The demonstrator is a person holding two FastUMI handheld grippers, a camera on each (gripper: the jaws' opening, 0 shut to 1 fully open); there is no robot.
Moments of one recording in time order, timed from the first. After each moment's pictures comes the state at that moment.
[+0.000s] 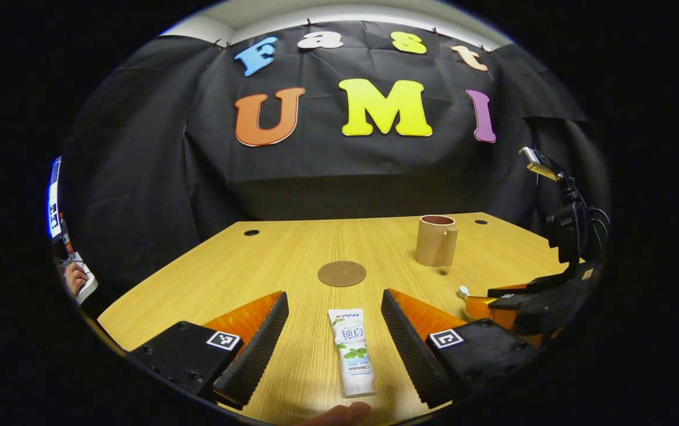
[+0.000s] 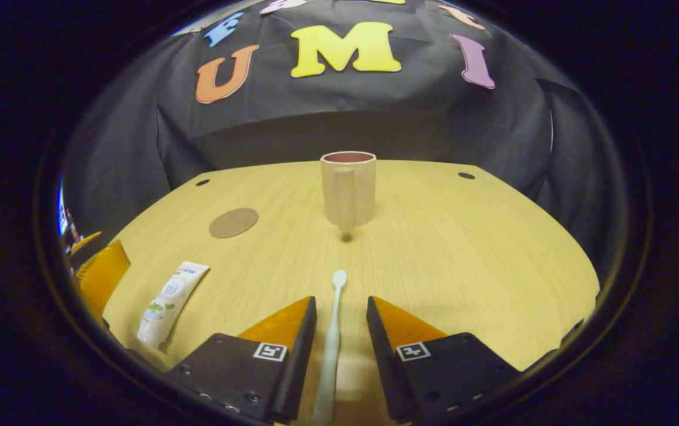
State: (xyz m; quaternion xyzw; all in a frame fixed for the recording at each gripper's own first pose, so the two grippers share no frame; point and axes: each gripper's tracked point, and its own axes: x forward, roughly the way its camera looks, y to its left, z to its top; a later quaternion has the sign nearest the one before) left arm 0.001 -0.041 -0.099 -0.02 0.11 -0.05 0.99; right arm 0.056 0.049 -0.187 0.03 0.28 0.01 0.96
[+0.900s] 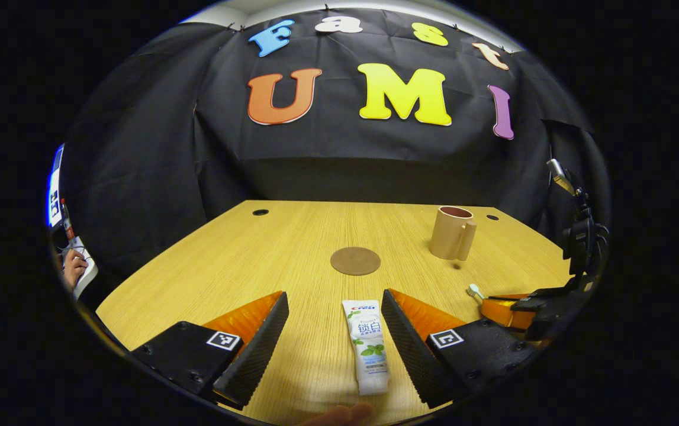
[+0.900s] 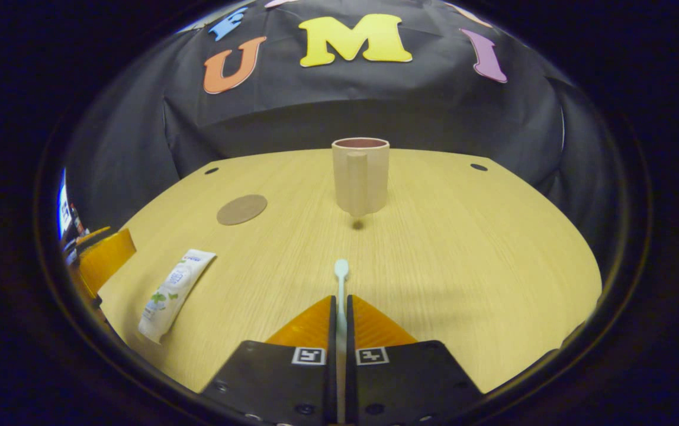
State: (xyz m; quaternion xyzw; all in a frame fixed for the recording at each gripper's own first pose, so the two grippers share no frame) left arm 0.008 -0.027 -0.115 -0.06 0.17 -0.03 0.98; right arm 0.051 0.052 -0.191 0.04 0.30 0.05 0.95
